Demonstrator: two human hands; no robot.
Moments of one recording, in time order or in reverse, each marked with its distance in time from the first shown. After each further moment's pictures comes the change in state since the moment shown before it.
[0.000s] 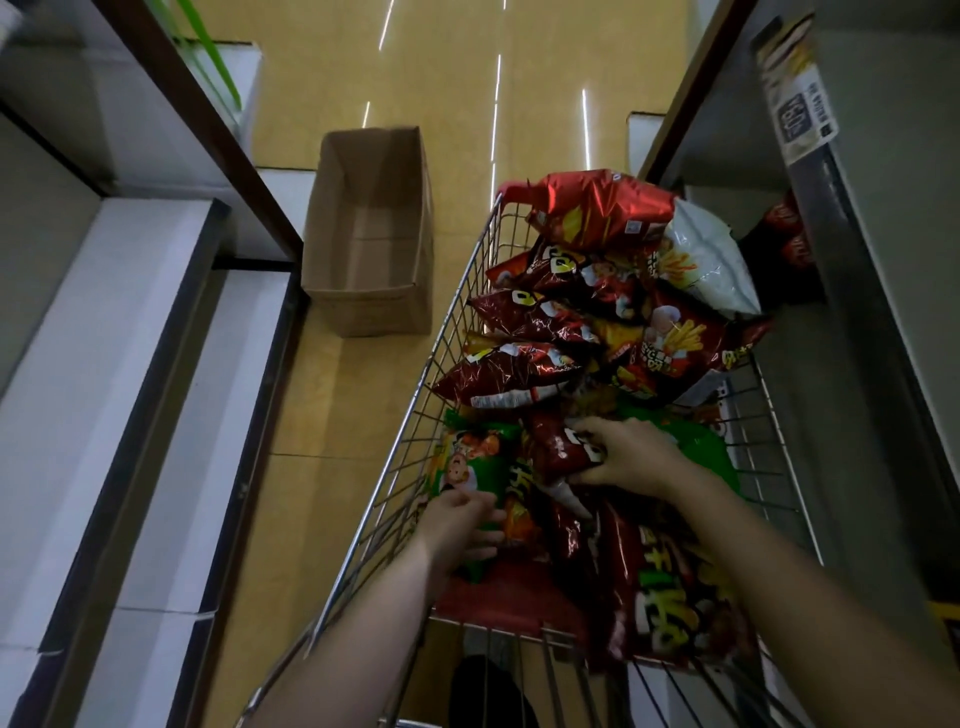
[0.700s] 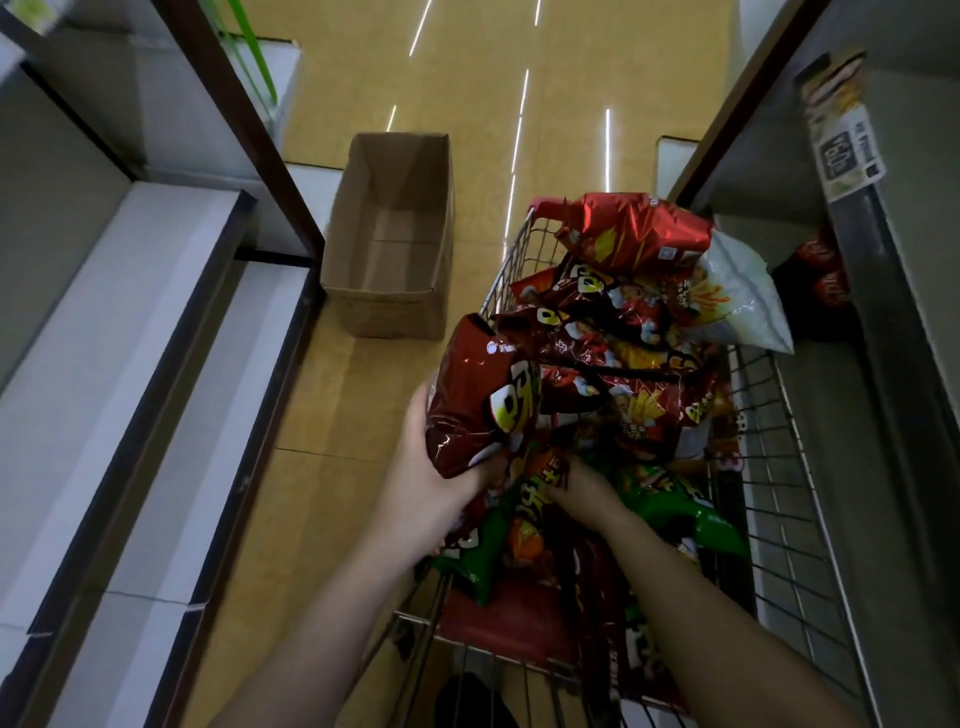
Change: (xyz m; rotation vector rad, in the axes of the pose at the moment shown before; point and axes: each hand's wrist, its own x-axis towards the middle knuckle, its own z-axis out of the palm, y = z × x) left_hand -0.026 0.047 -0.033 0.152 0.195 0.676; right_hand 0.072 -0.011 0.087 0.445 -0.021 0.170
